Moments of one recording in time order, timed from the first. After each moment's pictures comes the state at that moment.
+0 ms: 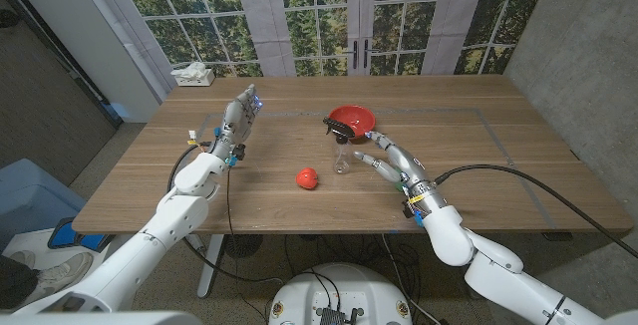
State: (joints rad) left arm 0.98 0.59 0.29 -1.46 -0.72 -0.36 -0.08; left_hand 0.08 0.10 0.66 0.11 0.20 -0.13 -0.07 0.18 0.17 -0.17 -0.08 0.19 0.17 -0.17 -0.03 0.18 0.17 -0.16 -0.04 0.24 0.17; right arm -1.28 -0.71 -0.49 -1.97 -0.38 0.04 -0.45; right_hand 0.41 0.05 0.33 -0.14 0.18 0.22 0.06 0.19 0.18 0.18 0.00 0.19 0.21 0.10 -0.03 0.20 0.25 0.27 0.00 0.26 0.17
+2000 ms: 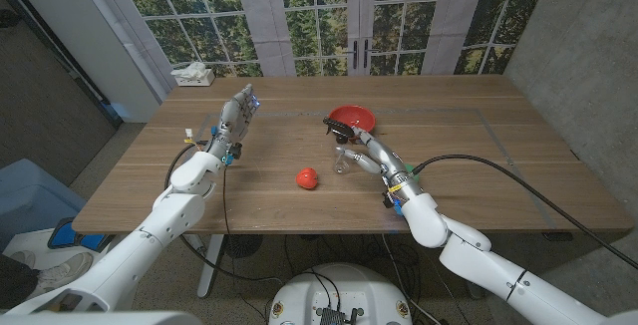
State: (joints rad) left arm 0.97 0.59 0.29 -1.45 -0.73 -0.35 -0.09; left_hand 0.08 0.10 0.66 0.10 0.20 -0.14 -0.07 0.18 0.17 -0.17 -0.08 0.19 0.17 -0.17 -0.03 0.18 0.17 -0.16 -0.03 0.22 0.17; right arm -1.10 -0.63 -0.62 -1.81 -0.30 0.10 -0.40; right_hand 0.44 0.04 0.33 -0.16 0.18 0.17 0.04 0.19 0.18 0.13 -0.02 0.19 0.21 0.07 -0.03 0.20 0.23 0.31 -0.04 0.24 0.17
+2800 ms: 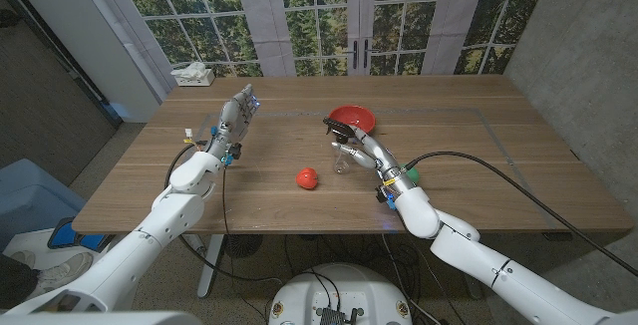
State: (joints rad) left arm 0.97 0.60 0.28 -1.46 -0.73 -0.34 -0.09; left_hand 0.08 0.10 0.66 0.09 0.20 -0.14 -0.07 0.18 0.17 -0.17 -0.08 0.19 0.17 -0.17 -0.03 0.18 0.17 -0.15 -0.04 0.22 0.17; right arm -1.03 -0.57 -0.64 -1.70 -0.23 0.19 -0.38; right_hand 0.45 0.03 0.32 -0.16 0.18 0.17 0.03 0.19 0.19 0.13 -0.02 0.19 0.21 0.08 -0.02 0.21 0.23 0.32 0.00 0.24 0.17
